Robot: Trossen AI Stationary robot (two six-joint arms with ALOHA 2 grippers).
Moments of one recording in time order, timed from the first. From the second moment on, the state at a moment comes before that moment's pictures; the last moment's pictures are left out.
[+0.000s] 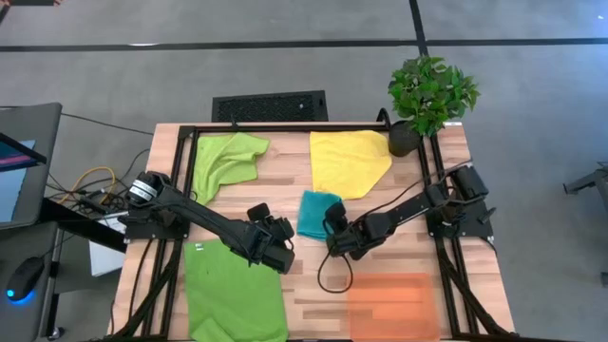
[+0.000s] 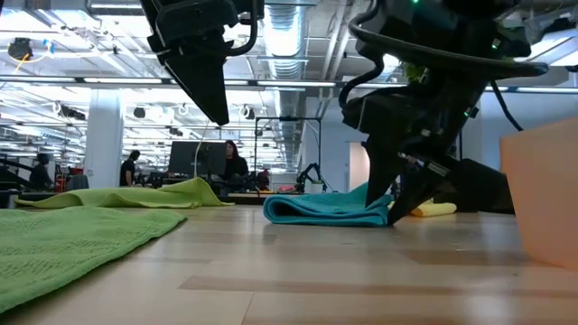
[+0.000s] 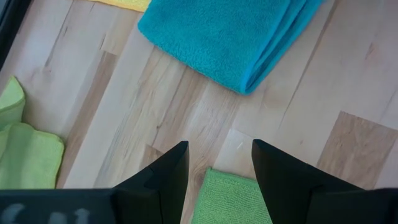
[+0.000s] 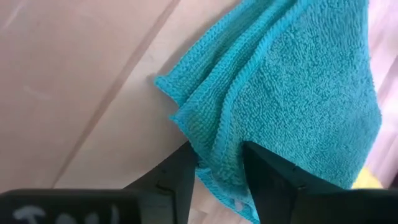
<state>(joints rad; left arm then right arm) -0.40 1.81 1.40 -0.98 -0.55 -0.75 0.30 1.86 0.99 -0.43 0.46 -0.47</state>
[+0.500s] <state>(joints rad) -0.40 1.81 1.40 -0.97 -0.55 -0.75 0.32 1.83 0.99 -0.49 0.39 -0.29</state>
